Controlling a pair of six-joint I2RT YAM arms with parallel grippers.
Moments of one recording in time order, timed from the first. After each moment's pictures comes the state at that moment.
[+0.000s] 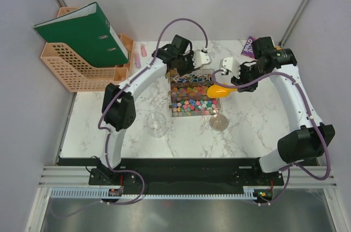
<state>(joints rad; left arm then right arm) -0.61 2.18 2.01 -0.68 0.26 0.83 0.13 1.51 1.64 -1.32 -0.42 -1.18</state>
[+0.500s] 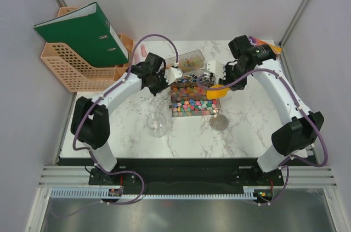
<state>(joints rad) -0.48 1.73 1.42 -0.65 0.16 0.67 0.32 1.63 1.74 -1.35 -0.18 -1.09</state>
